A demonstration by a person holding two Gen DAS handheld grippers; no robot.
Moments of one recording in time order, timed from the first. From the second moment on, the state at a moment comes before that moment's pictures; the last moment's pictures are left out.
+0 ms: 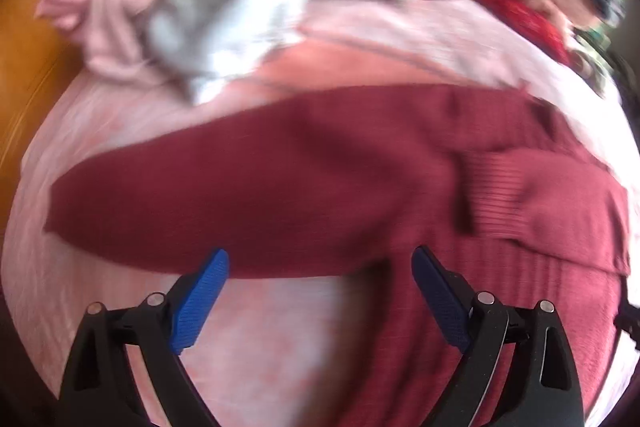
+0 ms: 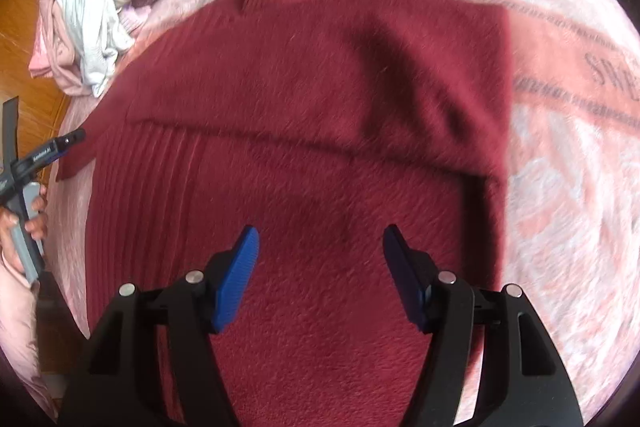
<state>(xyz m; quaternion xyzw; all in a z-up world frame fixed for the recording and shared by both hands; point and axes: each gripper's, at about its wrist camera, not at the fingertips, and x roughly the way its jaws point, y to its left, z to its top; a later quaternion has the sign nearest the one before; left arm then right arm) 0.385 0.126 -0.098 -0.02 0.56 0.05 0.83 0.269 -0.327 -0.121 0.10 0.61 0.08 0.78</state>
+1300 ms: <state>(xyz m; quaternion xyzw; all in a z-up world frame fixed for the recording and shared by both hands) 0.385 0.296 -0.088 -0.13 0.50 0.13 0.85 0.306 -0.261 -0.149 0.07 0.61 0.07 0.79</state>
